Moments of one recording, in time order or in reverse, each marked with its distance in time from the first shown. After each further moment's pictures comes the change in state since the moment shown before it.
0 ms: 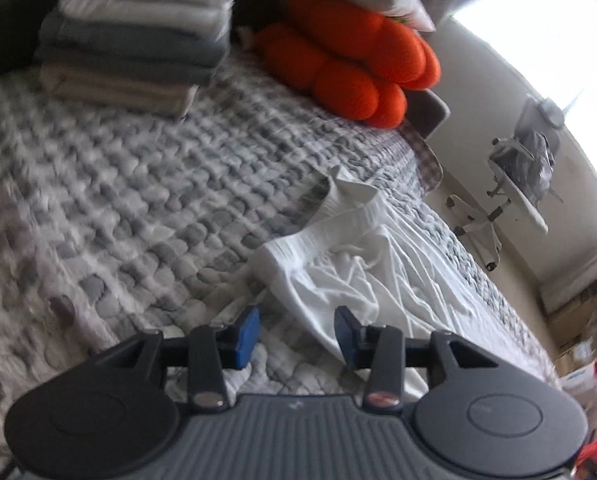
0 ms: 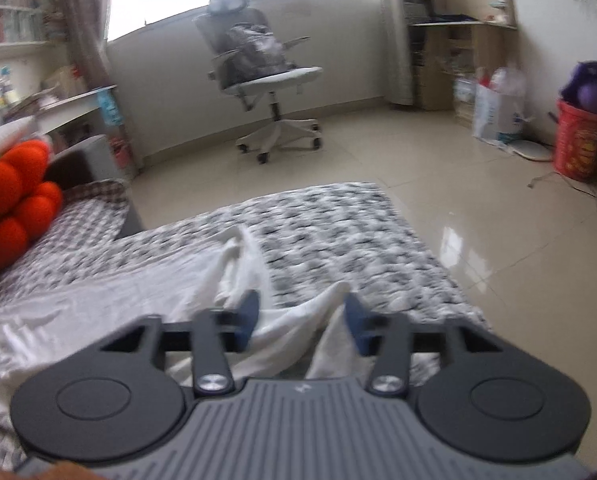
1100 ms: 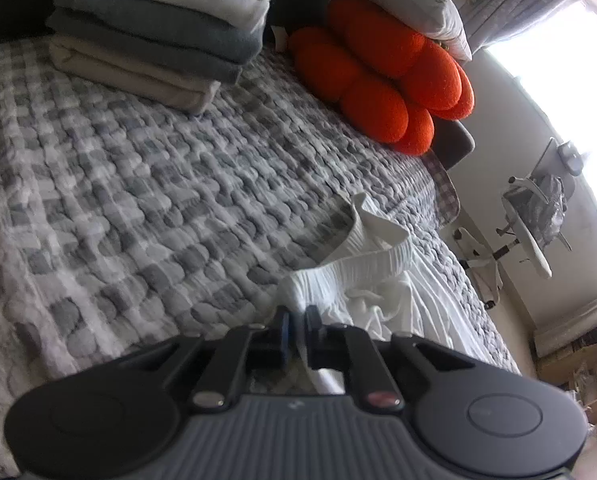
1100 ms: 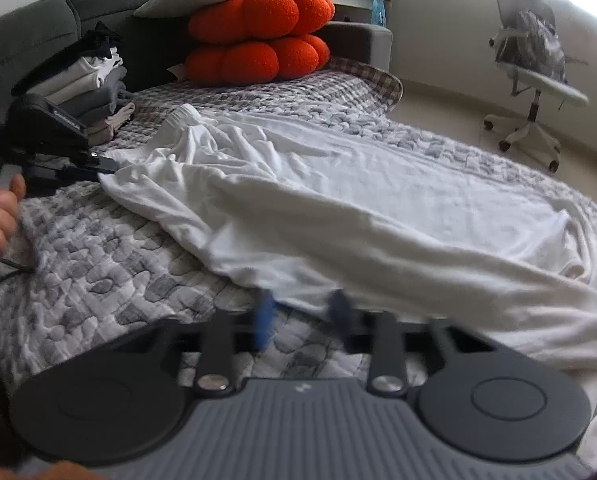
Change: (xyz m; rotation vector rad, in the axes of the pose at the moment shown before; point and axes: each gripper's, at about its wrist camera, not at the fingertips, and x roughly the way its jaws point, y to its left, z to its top) left arm 0.034 0.009 0.016 -0.114 -0.039 0.011; right arm 0.010 0.146 -0.076 -0.578 0.190 0.514
